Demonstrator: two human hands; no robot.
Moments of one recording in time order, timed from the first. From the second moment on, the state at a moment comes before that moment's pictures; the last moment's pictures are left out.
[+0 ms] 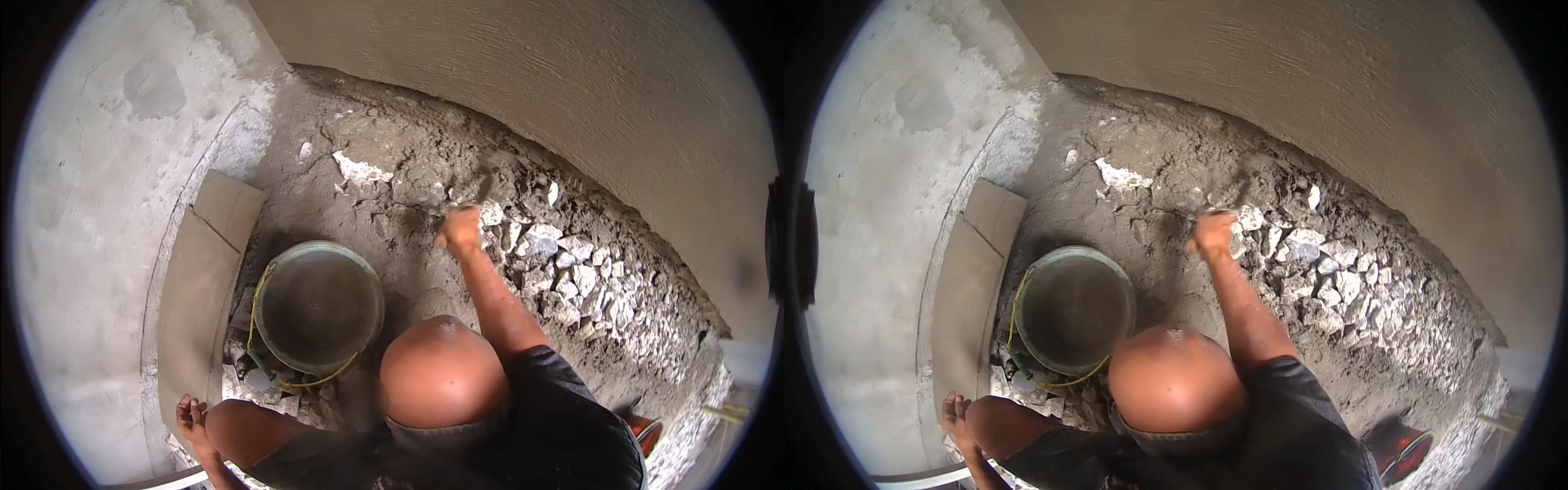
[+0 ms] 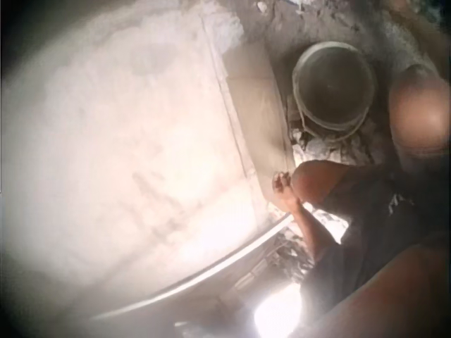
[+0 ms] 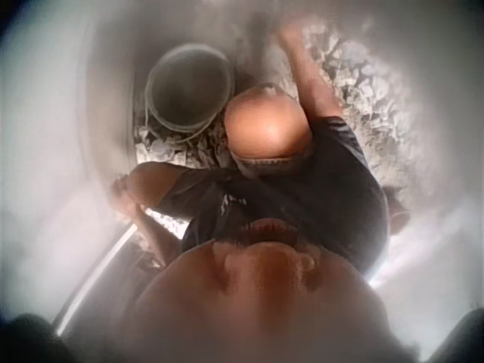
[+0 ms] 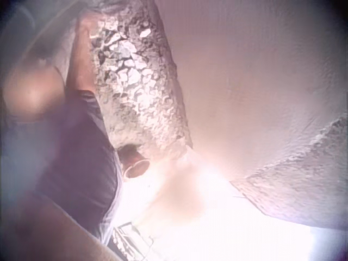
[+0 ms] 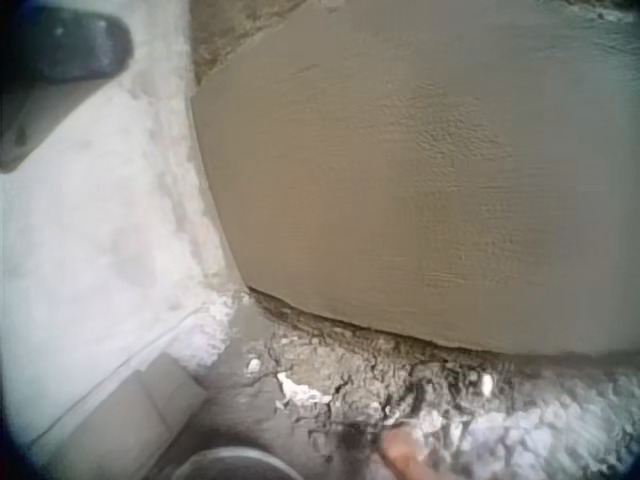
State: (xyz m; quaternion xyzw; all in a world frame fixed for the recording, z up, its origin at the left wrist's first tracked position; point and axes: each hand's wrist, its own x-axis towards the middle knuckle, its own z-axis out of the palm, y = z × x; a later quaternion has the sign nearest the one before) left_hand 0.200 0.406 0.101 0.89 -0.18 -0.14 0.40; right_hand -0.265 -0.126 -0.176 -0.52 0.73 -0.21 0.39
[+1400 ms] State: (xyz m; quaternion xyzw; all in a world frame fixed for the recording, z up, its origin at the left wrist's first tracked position) left_hand 0.094 0.618 0.185 0.85 0.17 -0.14 0.48; right_hand -0.033 -0.279 -0.198 -0.49 0.53 -0.18 0.66
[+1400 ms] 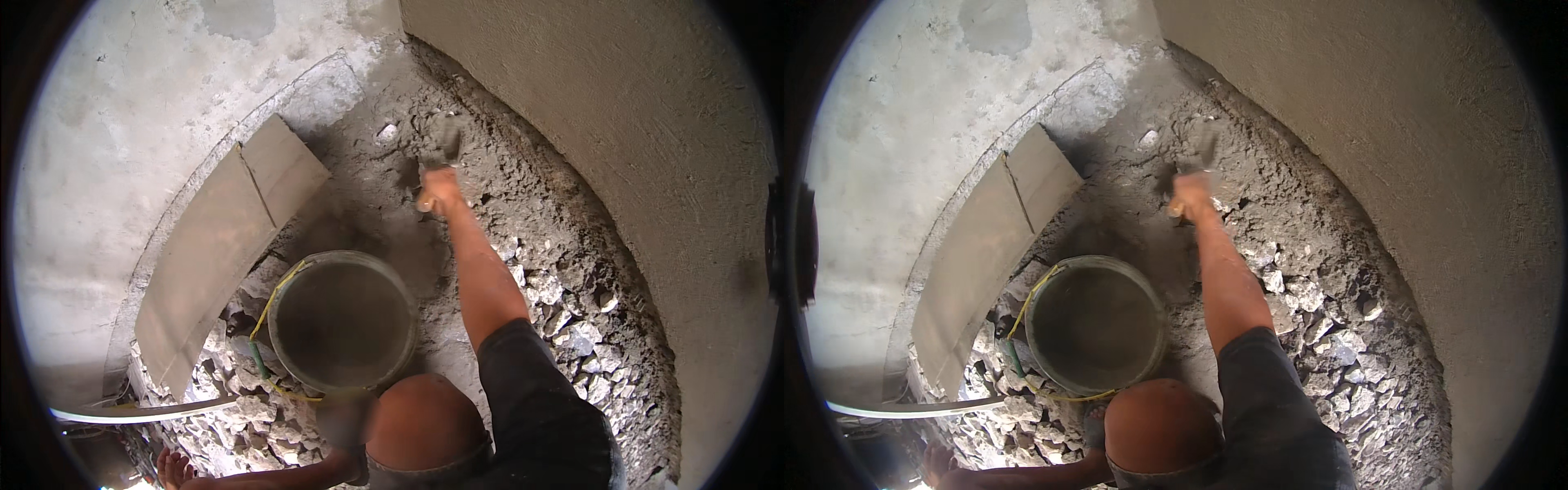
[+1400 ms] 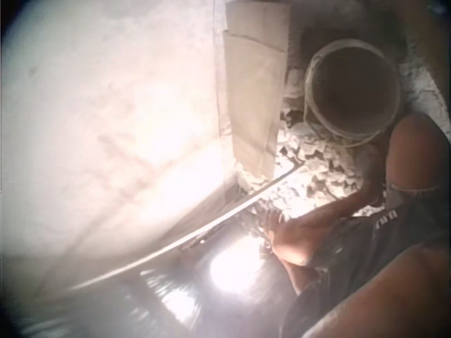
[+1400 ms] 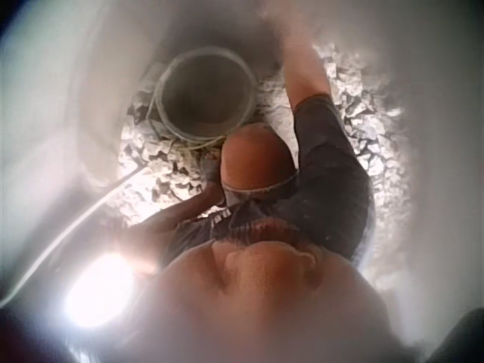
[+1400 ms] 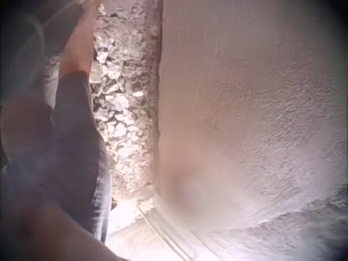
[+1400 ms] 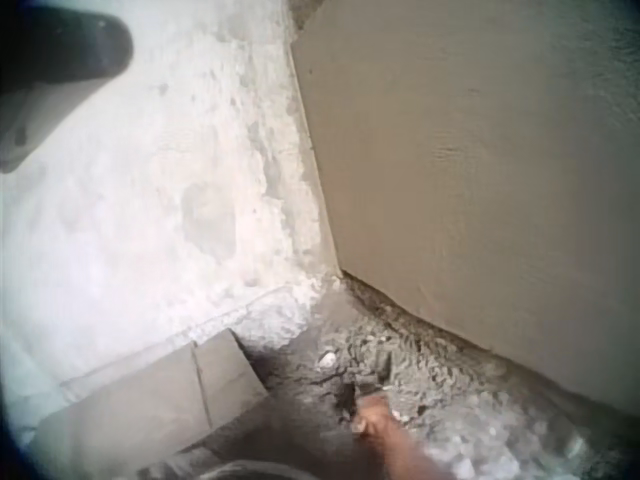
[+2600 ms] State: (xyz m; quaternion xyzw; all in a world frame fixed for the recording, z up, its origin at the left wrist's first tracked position) left_hand 0.224 0.356 0.116 0.82 -0.10 -0.31 0.47; right_hand -0.433 -0.073 -0.098 -0.13 0.63 -0.53 0.56
